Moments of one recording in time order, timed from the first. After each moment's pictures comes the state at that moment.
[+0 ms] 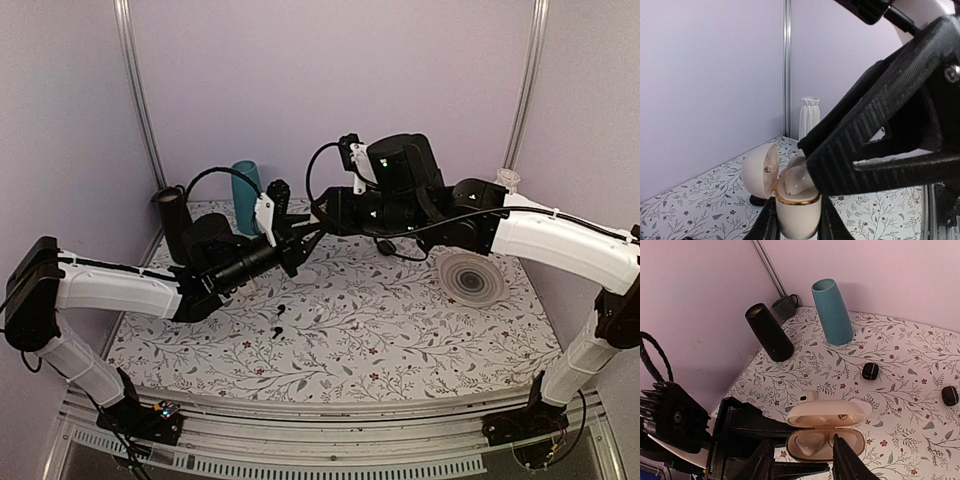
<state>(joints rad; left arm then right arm) -0.90 1.51 0.80 0.86 0.08 -0.04 1.07 1.60 1.57 -0.36 0.28 0.50</state>
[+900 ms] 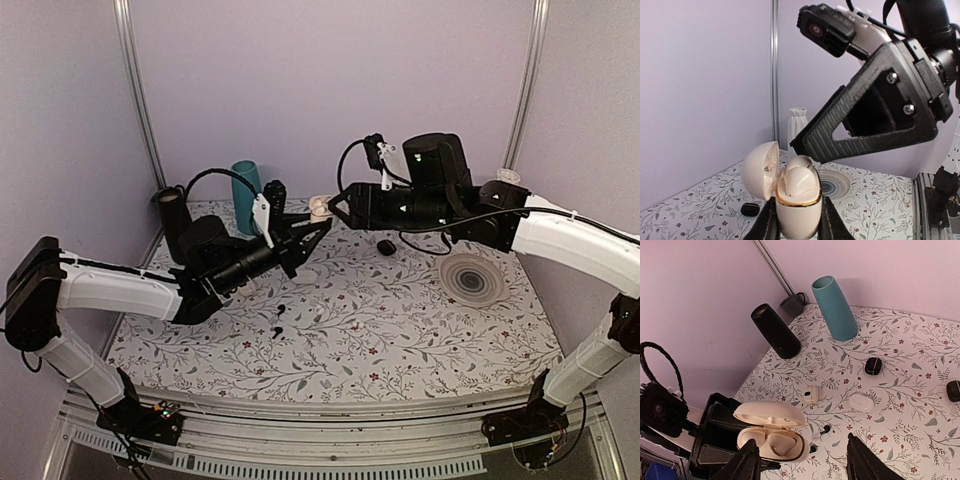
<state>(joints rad) -0.90 1.52 0.78 0.94 0.12 -0.04 0.96 1.50 1.46 -0.33 0.09 0.52</state>
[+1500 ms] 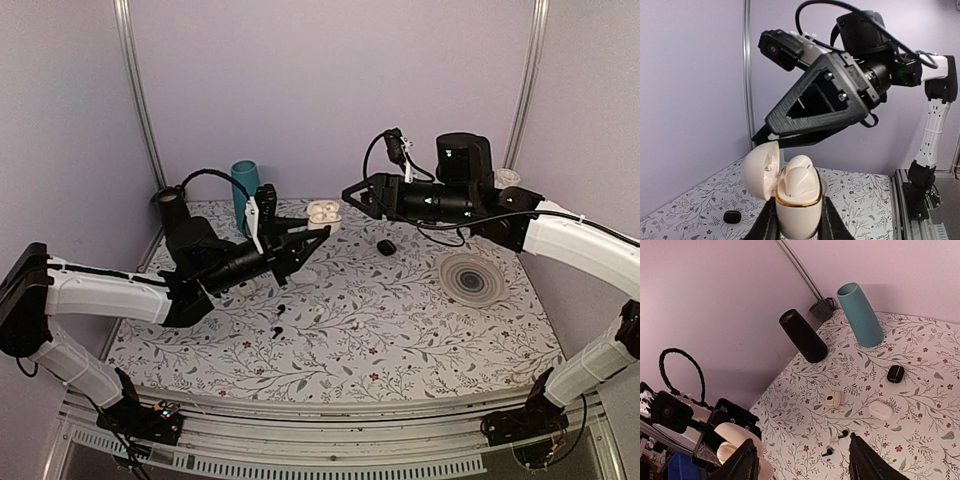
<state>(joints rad) -0.90 1.46 0.75 0.95 0.25 -0.05 0.83 1.43 1.33 -0.16 -0.20 0.53</state>
